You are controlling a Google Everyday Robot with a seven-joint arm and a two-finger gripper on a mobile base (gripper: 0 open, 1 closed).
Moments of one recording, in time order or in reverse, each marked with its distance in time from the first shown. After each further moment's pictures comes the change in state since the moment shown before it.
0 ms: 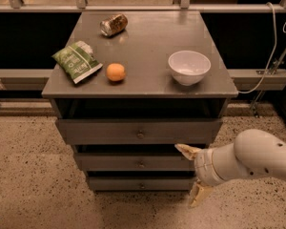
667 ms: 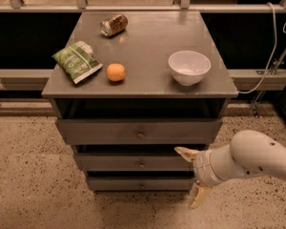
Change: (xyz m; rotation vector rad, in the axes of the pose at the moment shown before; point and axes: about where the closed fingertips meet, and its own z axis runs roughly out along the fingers) arm 0.012 0.004 0.016 -0.036 -0.001 0.010
